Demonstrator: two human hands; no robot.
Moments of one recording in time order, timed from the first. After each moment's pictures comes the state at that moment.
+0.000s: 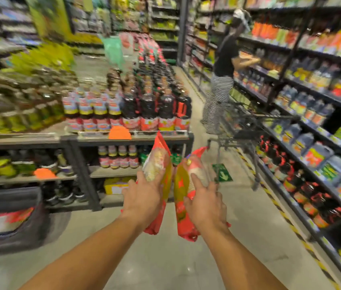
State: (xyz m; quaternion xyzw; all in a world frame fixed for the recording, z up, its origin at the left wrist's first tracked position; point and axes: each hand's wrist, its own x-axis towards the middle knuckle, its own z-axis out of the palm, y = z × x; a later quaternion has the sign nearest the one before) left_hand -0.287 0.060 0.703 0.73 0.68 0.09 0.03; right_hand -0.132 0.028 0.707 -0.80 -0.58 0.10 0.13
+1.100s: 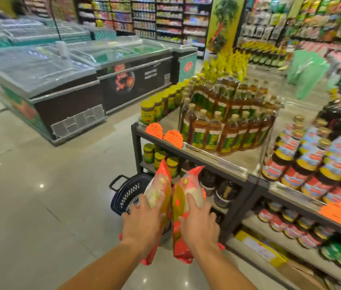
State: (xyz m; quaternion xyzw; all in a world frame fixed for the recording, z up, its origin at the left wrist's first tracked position) left_hand -0.966 0.163 0.631 0.45 0.89 0.04 0.09; right_hand -0.847 0.241 0.631 -0.56 -0.81 0.19 0.04
